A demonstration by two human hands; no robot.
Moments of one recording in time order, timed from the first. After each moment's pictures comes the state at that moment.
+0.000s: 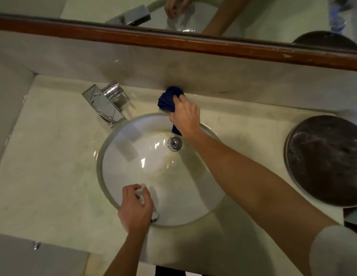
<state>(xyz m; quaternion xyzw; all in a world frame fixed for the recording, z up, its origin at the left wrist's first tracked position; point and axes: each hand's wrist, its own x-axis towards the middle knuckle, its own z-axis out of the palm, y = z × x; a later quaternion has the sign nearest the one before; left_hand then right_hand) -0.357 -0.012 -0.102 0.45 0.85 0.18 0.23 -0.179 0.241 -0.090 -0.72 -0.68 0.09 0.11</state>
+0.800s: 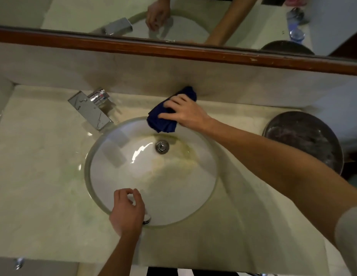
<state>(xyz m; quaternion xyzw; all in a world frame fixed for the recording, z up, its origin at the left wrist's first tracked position) -0.359 -0.013 -0.103 0.48 0.83 0.15 0.23 -0.090 0.243 -0.062 -0.31 -0.93 -0.12 0.16</state>
